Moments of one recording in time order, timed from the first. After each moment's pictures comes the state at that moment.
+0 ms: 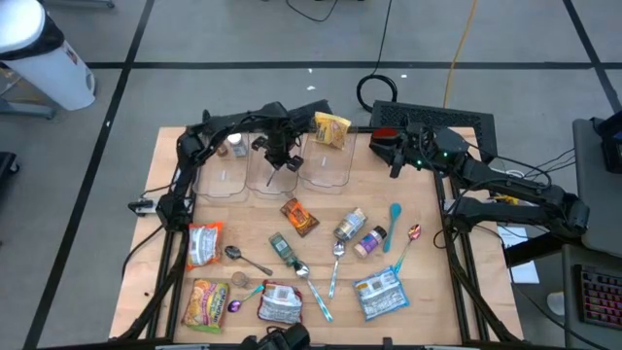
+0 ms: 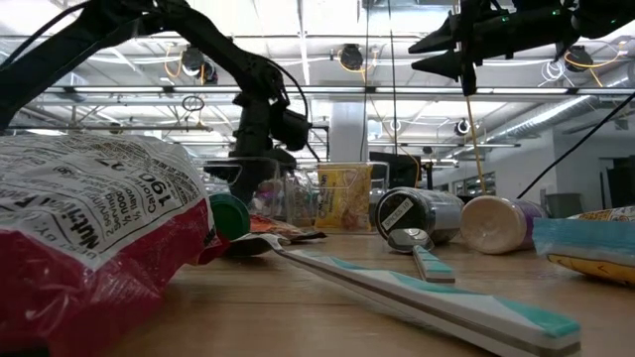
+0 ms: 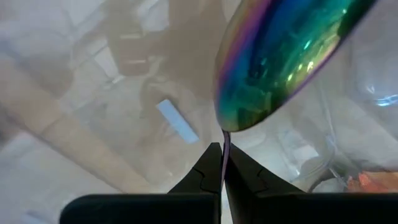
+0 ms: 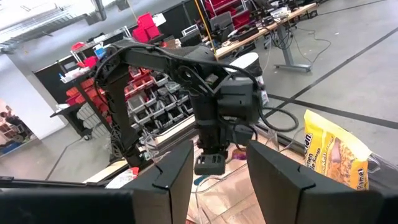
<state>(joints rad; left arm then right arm) 0.61 2.18 1.74 -1.33 0.19 -0.38 -0.50 0.83 0.59 0.23 -0.14 0.43</state>
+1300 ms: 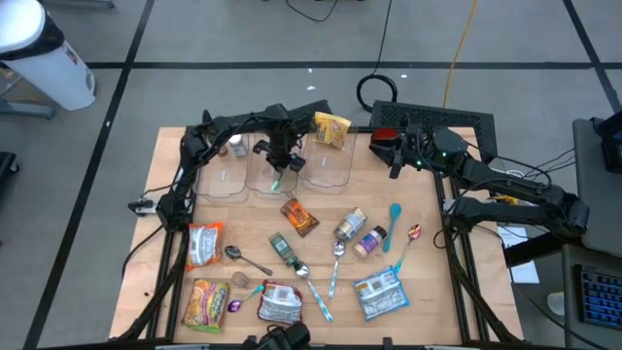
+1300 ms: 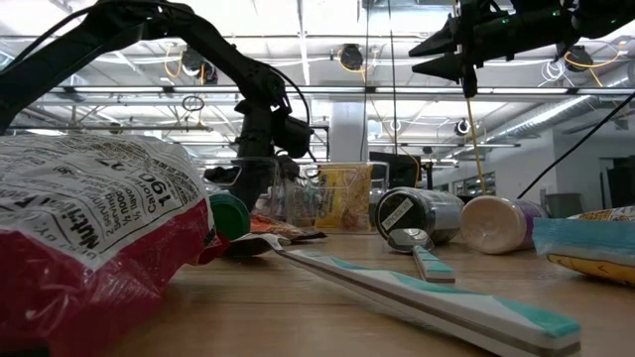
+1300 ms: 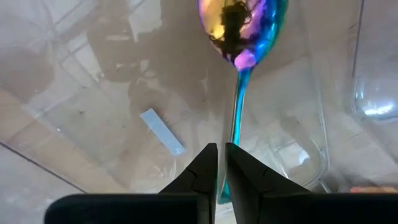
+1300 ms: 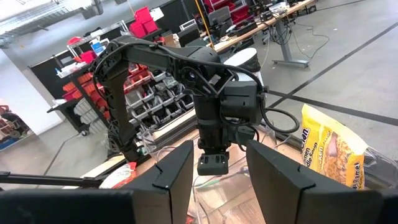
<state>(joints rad) 0.61 2.21 1.75 -1.32 0.23 -0.43 -0.50 0.83 0.59 0.21 -0.14 0.42</state>
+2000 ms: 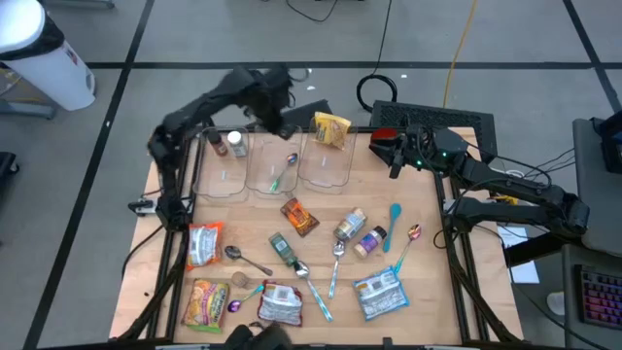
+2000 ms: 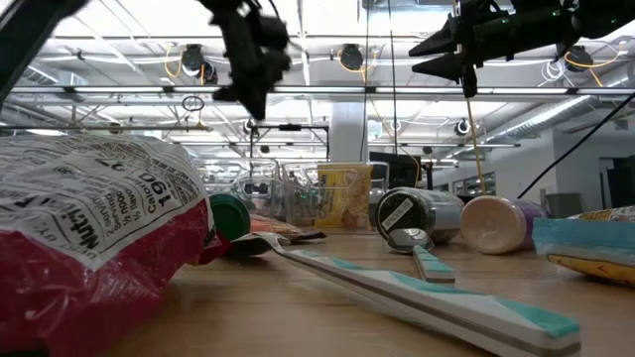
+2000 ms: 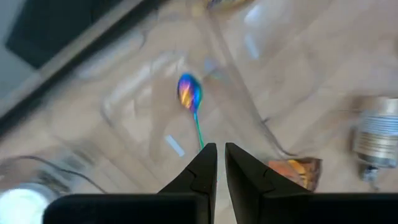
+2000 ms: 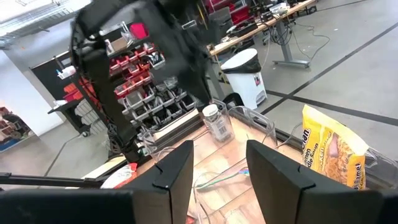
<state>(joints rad) 0.66 1.90 1.99 -1.39 0.18 -0.24 -0.50 0.83 0.59 0.21 -0.13 0.43</state>
